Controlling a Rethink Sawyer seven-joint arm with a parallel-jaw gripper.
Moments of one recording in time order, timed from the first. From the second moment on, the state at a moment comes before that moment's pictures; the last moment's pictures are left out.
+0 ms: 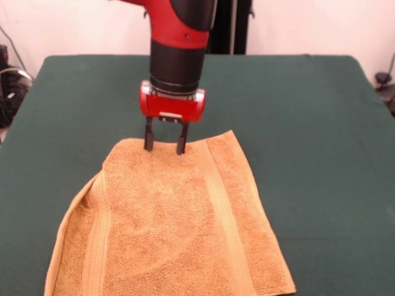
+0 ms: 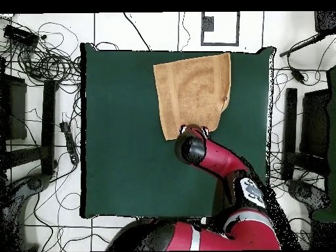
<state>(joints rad) -0.24 -0.41 -0.09 1.70 0.15 0.04 1.36</state>
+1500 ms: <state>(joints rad) -0.20 -0.38 -0.12 1.68 0.10 0.02 1.36</state>
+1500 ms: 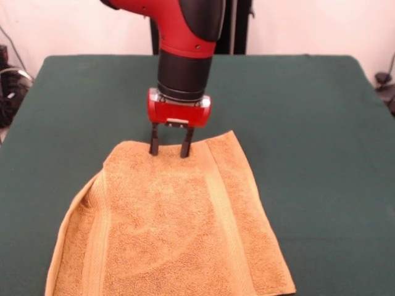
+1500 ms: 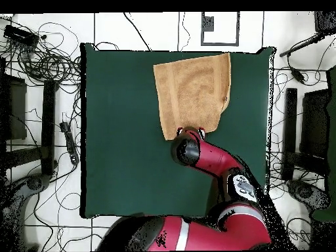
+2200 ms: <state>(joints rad) -0.08 -0.37 -0.14 1.68 0.13 0.00 1.36</state>
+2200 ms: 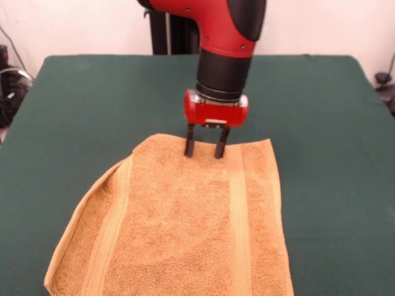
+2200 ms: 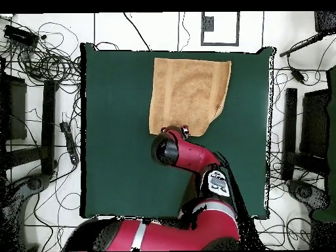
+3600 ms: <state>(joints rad) 0.12 -0.31 -0.23 1.68 0.38 -0.09 1.36</state>
